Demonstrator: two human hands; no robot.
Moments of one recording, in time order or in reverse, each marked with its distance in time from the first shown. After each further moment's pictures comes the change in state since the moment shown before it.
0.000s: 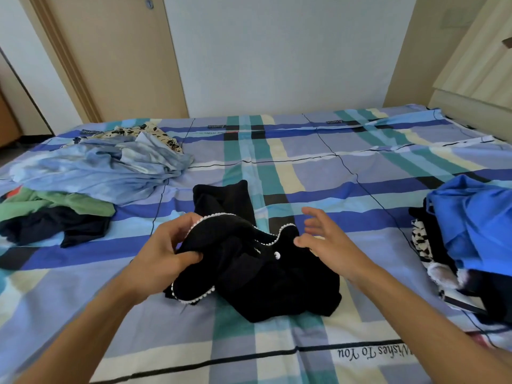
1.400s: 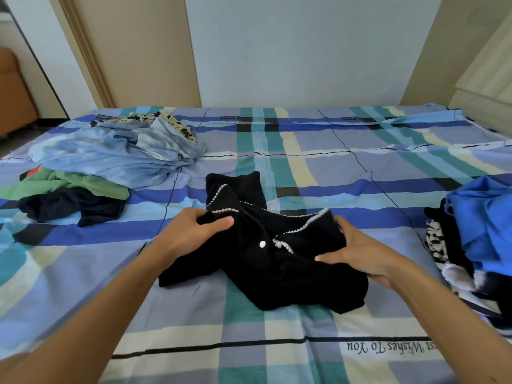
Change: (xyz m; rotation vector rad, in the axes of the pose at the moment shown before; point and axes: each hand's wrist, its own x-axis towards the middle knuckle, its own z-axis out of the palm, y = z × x) left_hand 0.030 -0.030 0.004 0.203 0.118 -0.392; right_hand -0.003 0.016 -0.021 0.073 -0.219 0.145
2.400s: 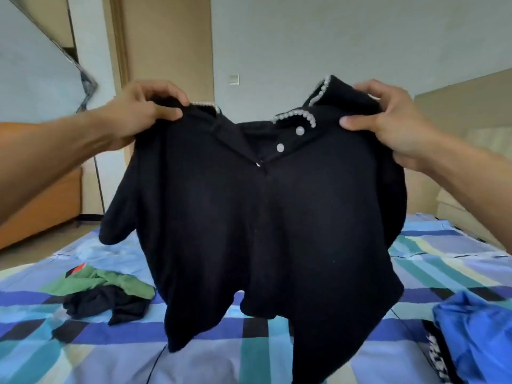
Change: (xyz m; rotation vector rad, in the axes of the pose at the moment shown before) left_hand -0.073 0.259 -0.274 -0.075 0.373 0.727; right_hand -0.110 -0.342 -0.103 -0.035 0.385 -1.009
